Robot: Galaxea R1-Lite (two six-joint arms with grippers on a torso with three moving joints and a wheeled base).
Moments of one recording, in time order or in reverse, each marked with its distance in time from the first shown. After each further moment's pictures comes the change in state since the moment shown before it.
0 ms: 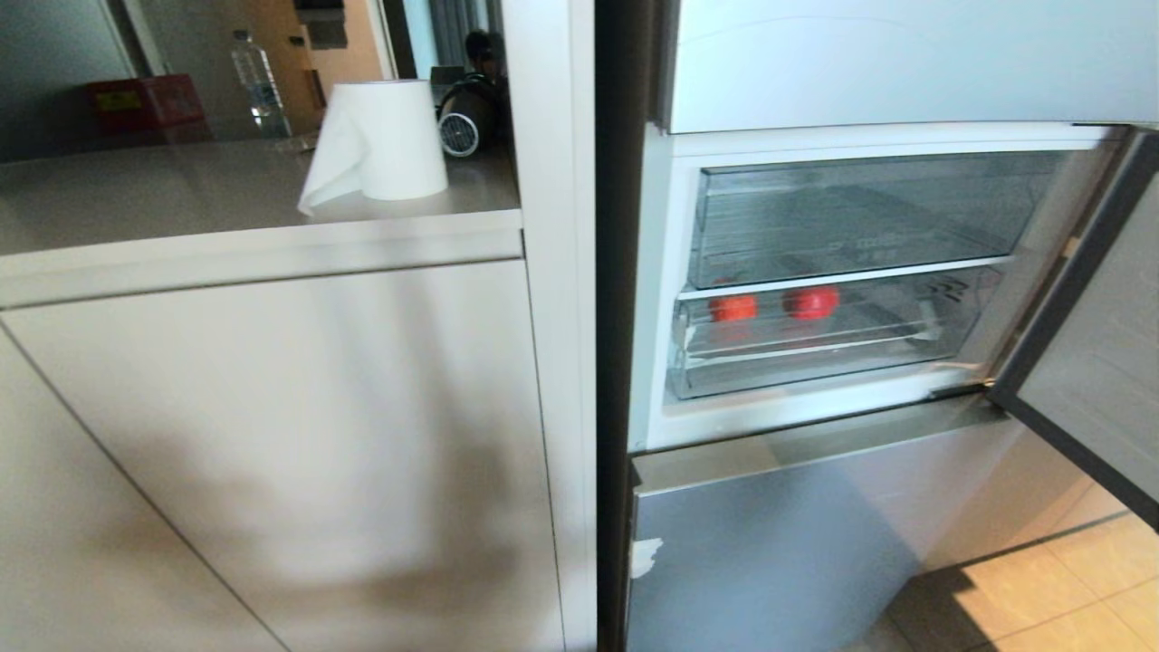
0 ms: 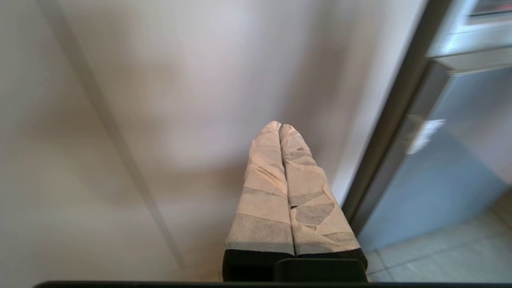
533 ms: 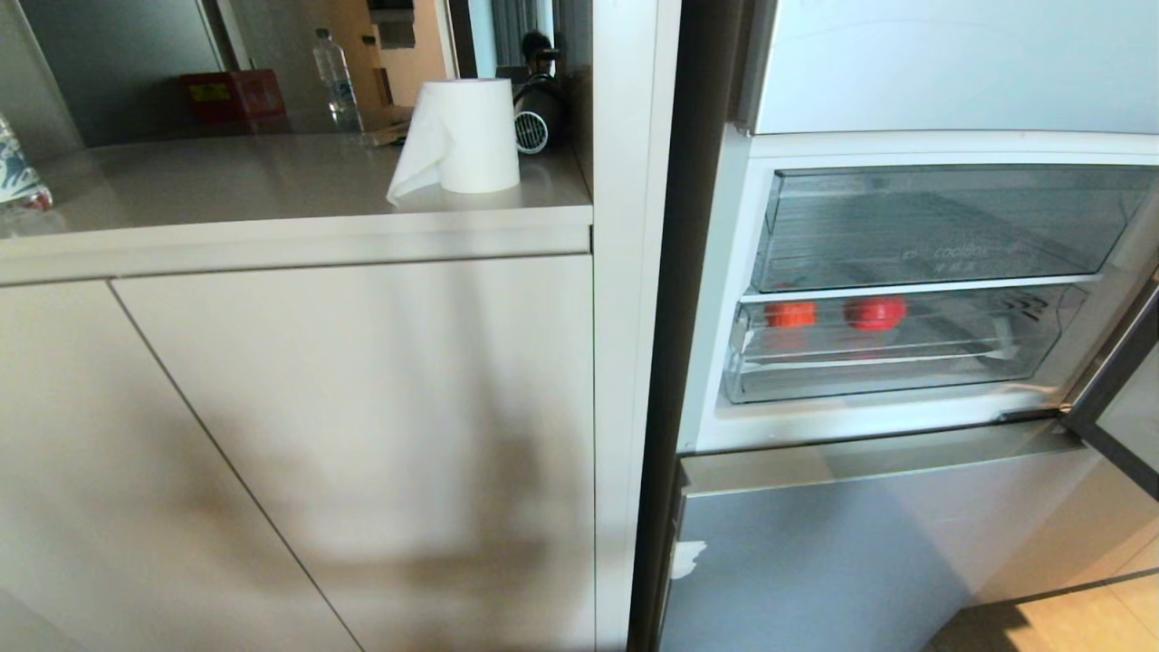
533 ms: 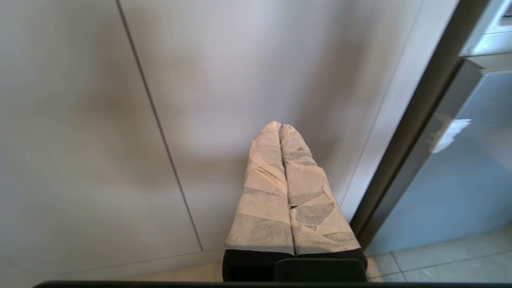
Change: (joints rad) left arm 0.000 0.000 0.000 0.000 0.000 0.000; right arm 0.000 0.001 -0.008 0.007 0.033 -0.073
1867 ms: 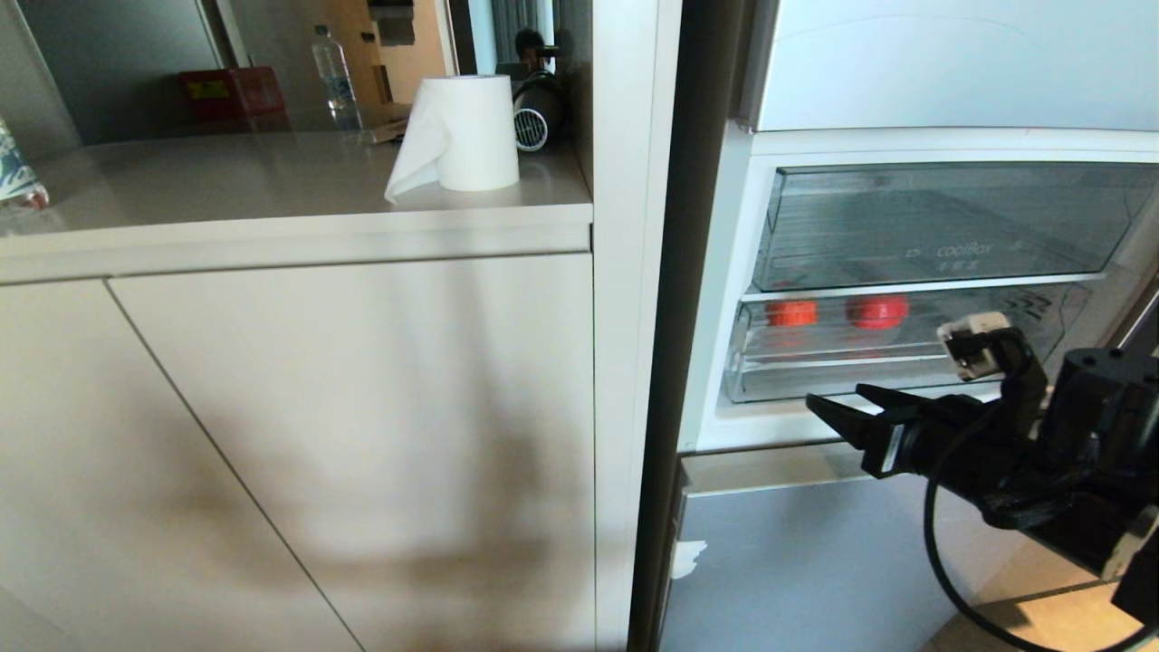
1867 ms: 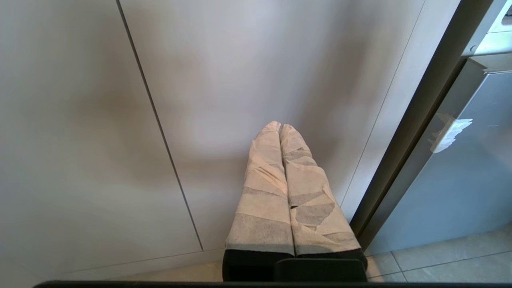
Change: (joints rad) left arm 0.000 0.000 0.000 0.000 0.000 0.000; right arm 0.288 1.645 -0.450 -1.071 0.028 0.153
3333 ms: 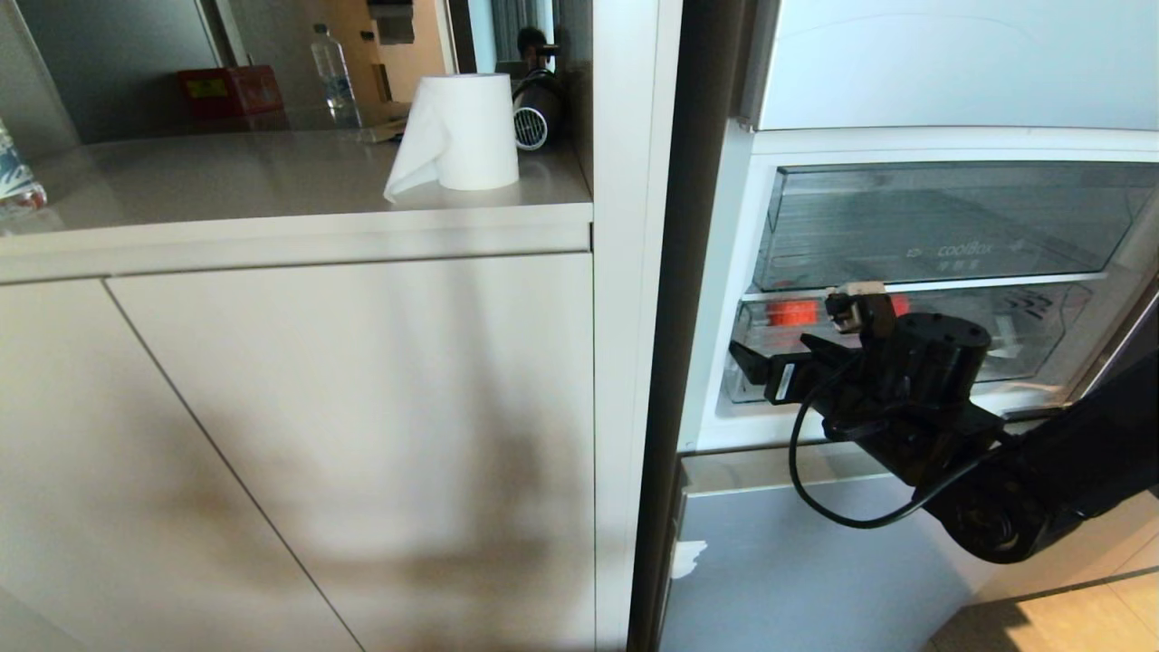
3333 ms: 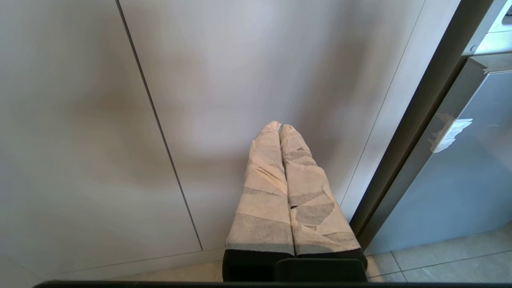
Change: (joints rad) left arm 0.000 0.000 0.000 0.000 0.000 0.000; right arm 0.044 0.357 -0.336 -0.138 -0.142 0.007
